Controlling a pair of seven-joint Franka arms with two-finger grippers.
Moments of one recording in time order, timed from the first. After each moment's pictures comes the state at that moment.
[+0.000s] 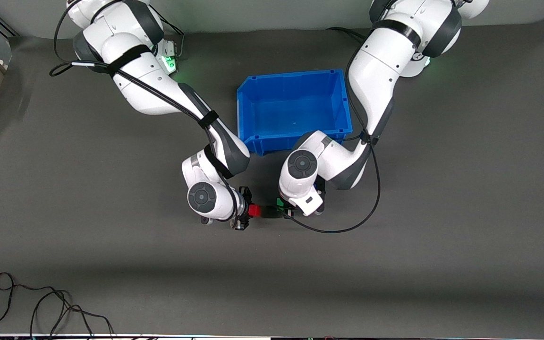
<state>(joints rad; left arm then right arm) -0.60 0.92 -0.10 -1.28 0.02 2.31 -2.17 0.47 0.95 0.09 -1.24 0.17 2.17 2.12</state>
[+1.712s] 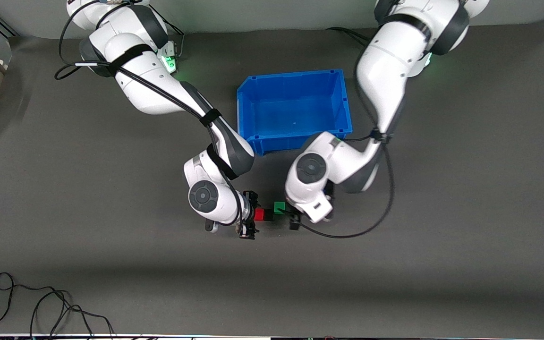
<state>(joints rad) -0.52 0.84 -0.09 -1.23 0.02 2.13 -2.00 0.48 0.98 0.09 -1.06 0.16 2.13 2.06</state>
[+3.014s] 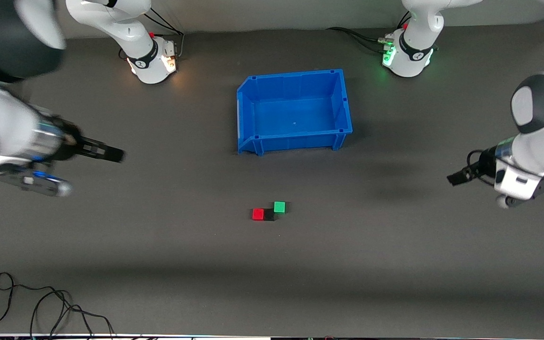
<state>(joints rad) 0.10 0.12 -0.09 -1.91 -0.05 1.89 -0.36 0.13 0.39 0.04 -1.02 0.07 1.15 0.44</state>
